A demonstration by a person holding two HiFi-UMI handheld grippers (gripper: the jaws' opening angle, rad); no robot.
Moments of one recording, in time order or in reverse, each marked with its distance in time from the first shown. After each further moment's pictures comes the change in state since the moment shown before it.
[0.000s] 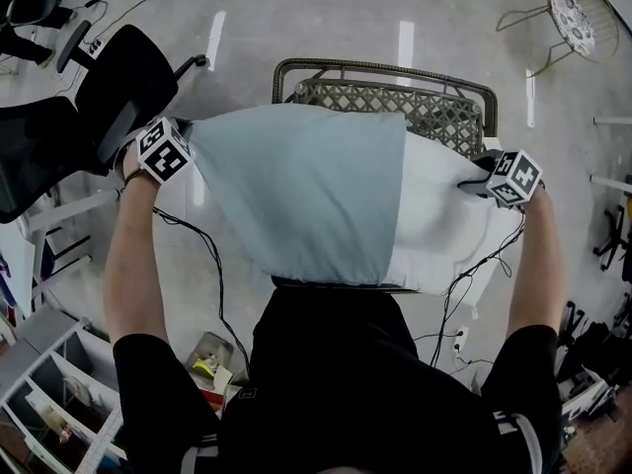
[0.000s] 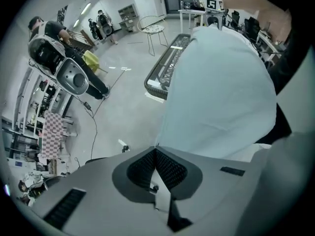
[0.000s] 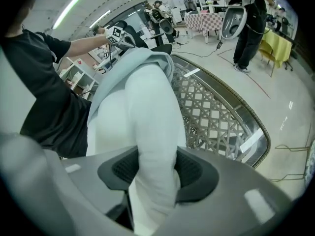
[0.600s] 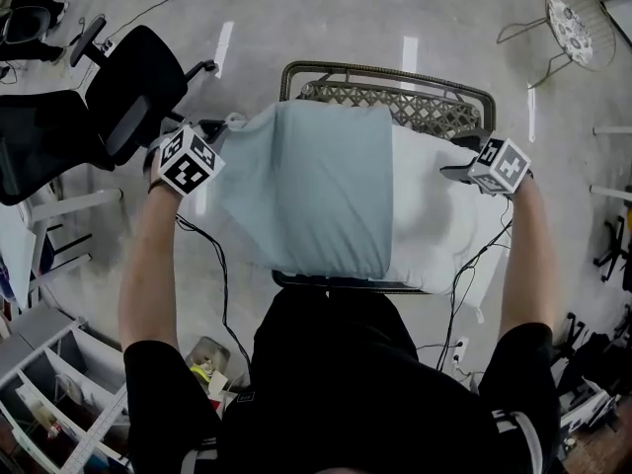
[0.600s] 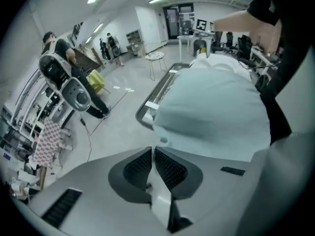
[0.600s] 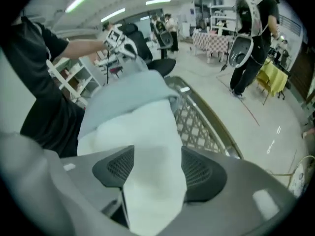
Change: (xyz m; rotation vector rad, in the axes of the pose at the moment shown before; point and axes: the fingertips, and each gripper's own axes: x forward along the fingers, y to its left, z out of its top) left arm -0.042 -0.050 0.061 -0.058 -0.265 0.016; right arm -0.014 0.012 0.077 -0.164 -0.074 -0.163
